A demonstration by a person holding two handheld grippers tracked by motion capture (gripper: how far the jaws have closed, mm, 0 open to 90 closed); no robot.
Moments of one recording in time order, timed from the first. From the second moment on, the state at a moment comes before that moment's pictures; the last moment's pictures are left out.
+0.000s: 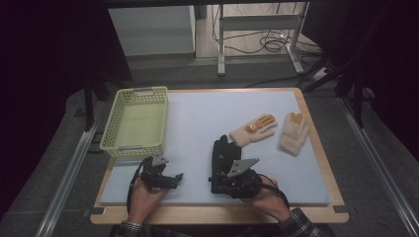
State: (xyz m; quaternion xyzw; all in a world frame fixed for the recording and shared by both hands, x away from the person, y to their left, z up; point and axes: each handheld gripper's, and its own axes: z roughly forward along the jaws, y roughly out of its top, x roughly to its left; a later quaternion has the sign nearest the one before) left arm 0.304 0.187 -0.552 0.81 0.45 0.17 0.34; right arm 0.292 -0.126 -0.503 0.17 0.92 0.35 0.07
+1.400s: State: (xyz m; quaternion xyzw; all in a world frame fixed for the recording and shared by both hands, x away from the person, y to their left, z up) left arm 0.303 0.191 -0.551 0.81 0.44 0.16 0.34; right arm 0.308 -0.179 -0.531 0.26 0.88 0.39 0.08
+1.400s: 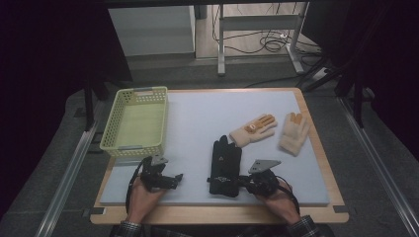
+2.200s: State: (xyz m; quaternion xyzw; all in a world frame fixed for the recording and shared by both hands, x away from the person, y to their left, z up) left arm 0.298 0.220 -0.554 0.80 0.46 0.16 0.34; right arm 0.325 -0.098 -0.537 0.23 0.88 0.40 0.08
